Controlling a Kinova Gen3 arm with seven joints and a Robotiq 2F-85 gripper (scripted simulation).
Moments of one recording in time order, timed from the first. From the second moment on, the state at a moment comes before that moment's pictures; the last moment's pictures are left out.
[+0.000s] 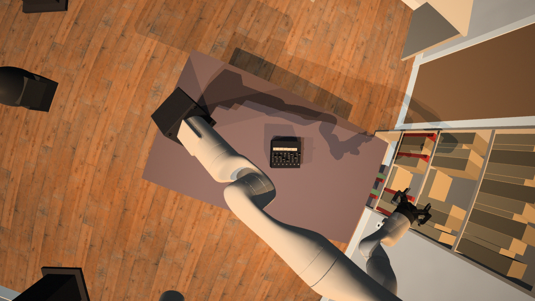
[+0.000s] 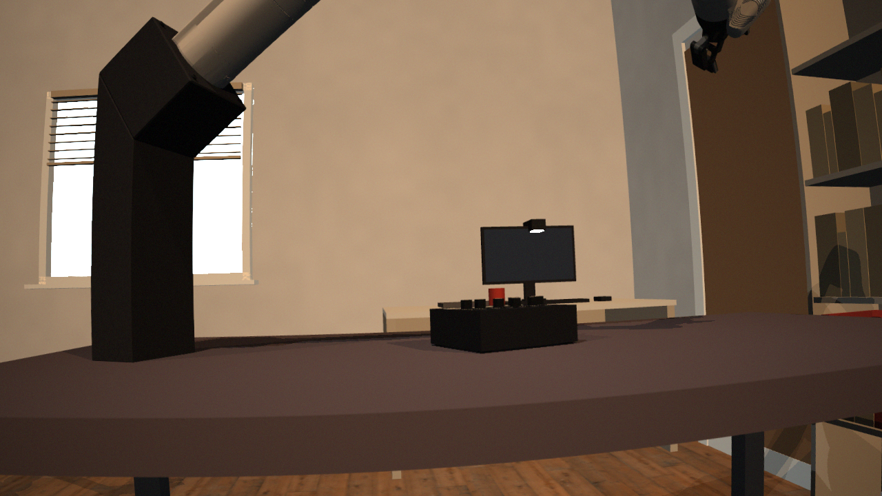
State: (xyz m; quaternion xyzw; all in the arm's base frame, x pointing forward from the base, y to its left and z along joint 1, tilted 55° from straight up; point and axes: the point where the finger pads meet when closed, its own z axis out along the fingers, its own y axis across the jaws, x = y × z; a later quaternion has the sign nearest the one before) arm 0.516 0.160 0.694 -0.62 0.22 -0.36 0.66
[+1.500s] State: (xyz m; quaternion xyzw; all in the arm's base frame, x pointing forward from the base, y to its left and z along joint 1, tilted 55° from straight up) arm 0.537 0.186 0.627 -0.62 0.29 -0.38 0.62
